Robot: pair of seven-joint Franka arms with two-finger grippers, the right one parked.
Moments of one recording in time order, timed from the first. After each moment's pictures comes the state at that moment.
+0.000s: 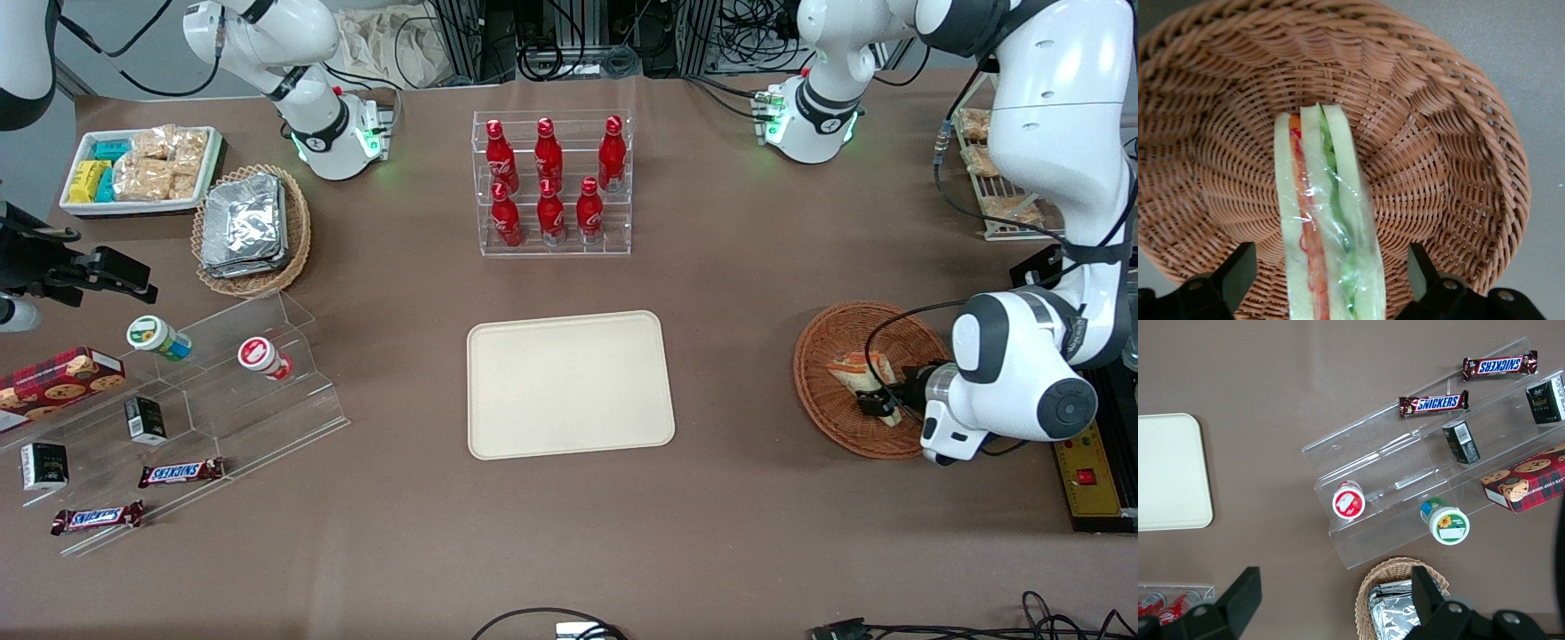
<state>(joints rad) 0.12 0.62 -0.10 -1.63 -0.03 1.90 -0.43</state>
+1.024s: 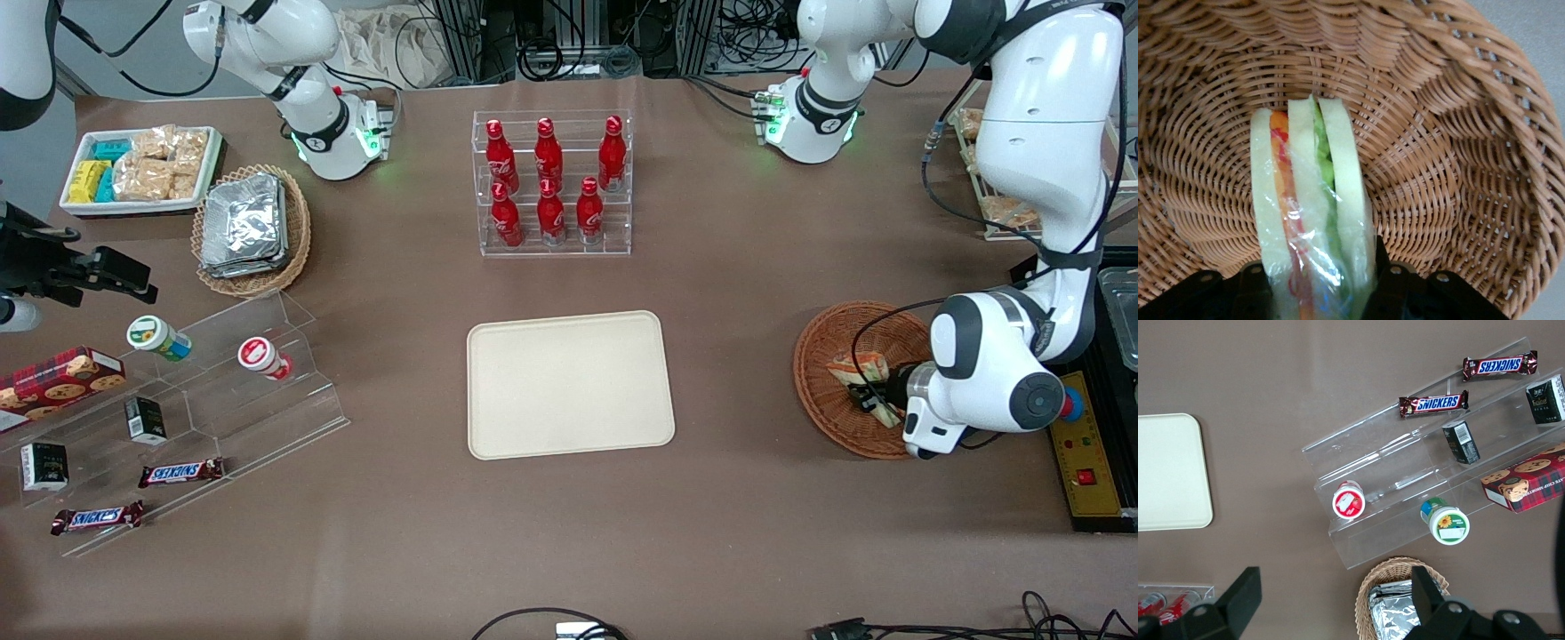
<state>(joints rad) 0.12 0.62 -0.10 -1.71 -0.04 2.01 -0.43</state>
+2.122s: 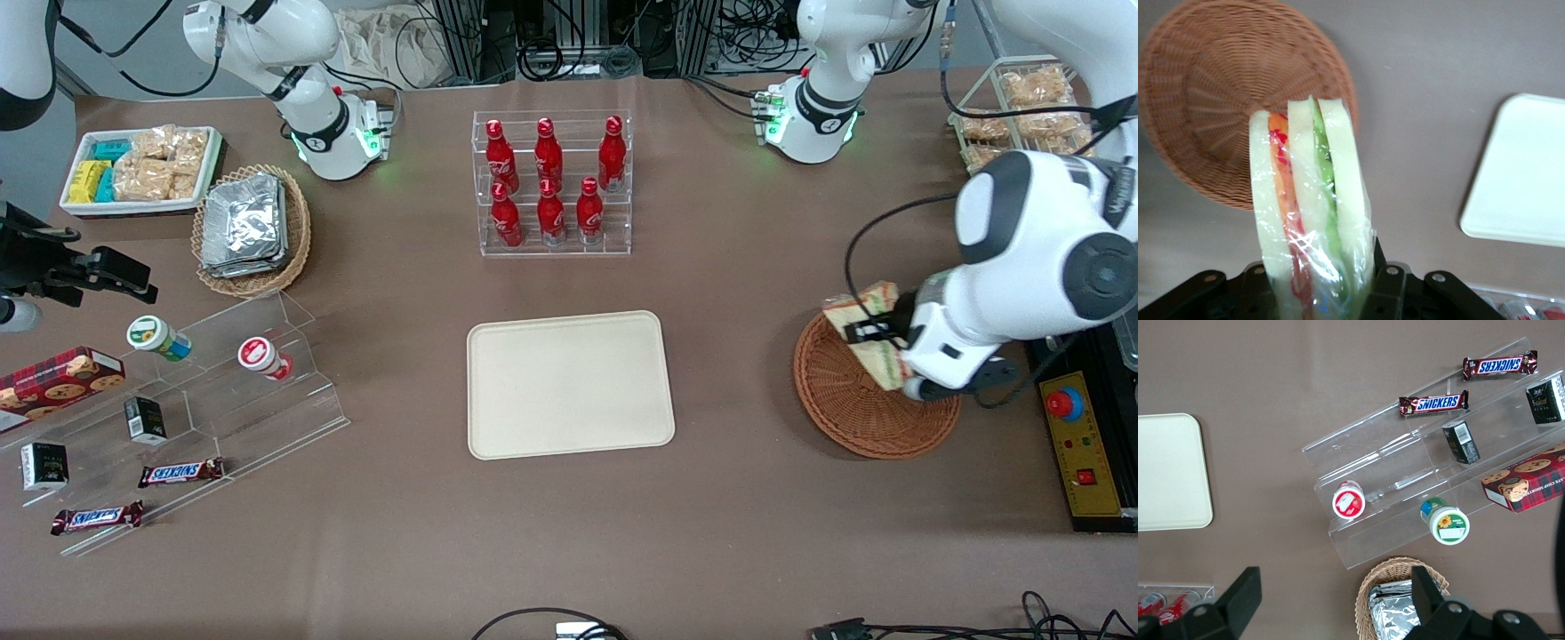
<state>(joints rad) 0.10 0.25 -0.31 -1.67 -0.04 1.70 -0.38</state>
